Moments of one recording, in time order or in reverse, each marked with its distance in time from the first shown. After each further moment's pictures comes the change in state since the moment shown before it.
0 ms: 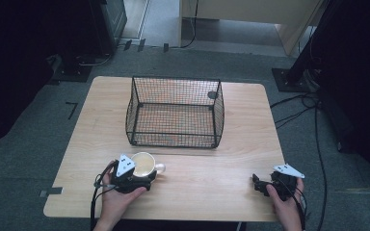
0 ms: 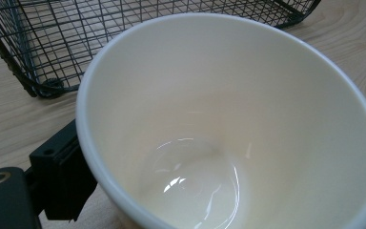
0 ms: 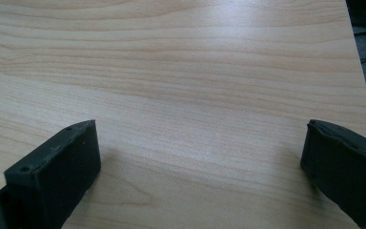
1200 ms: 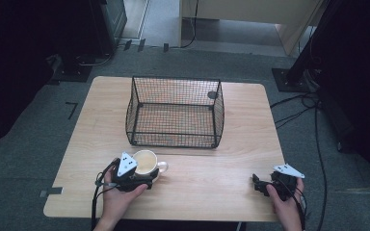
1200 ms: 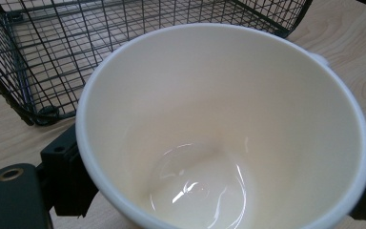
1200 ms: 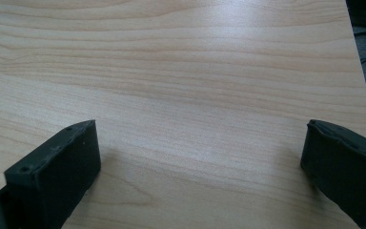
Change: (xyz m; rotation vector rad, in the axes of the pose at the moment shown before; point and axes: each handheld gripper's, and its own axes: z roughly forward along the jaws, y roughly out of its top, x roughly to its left) left arm -0.007 0.013 -0.005 -0.043 -0.010 0.034; right arm 0.000 0.000 0.000 0.001 0.000 0.000
